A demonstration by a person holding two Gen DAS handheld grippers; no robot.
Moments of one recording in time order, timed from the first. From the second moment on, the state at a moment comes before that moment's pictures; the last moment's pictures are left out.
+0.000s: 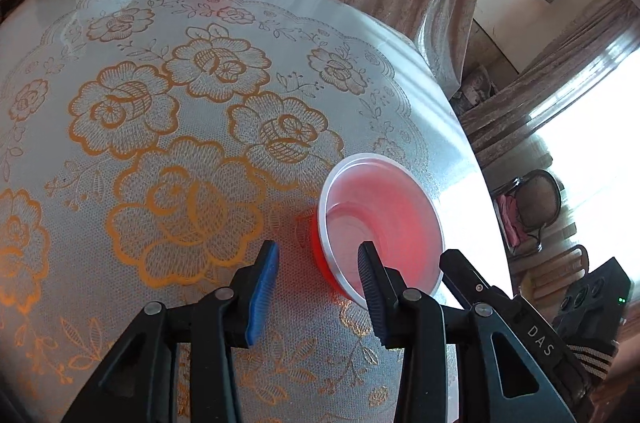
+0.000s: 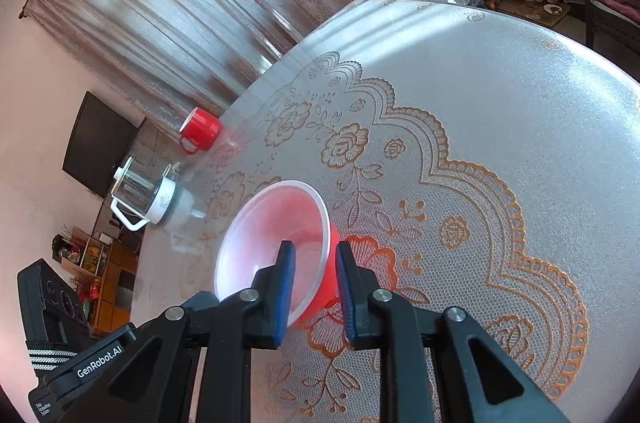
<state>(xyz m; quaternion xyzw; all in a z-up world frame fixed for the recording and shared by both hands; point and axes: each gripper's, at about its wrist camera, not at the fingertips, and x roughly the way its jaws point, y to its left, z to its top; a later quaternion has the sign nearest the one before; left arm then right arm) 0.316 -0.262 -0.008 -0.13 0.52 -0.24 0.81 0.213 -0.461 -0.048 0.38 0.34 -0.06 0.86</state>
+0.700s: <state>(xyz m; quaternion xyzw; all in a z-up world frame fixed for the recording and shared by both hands) 0.261 -0.231 0.001 -0.12 0.54 -0.24 0.80 0.179 -0.438 -0.048 0.41 0.35 -0.01 0.84</state>
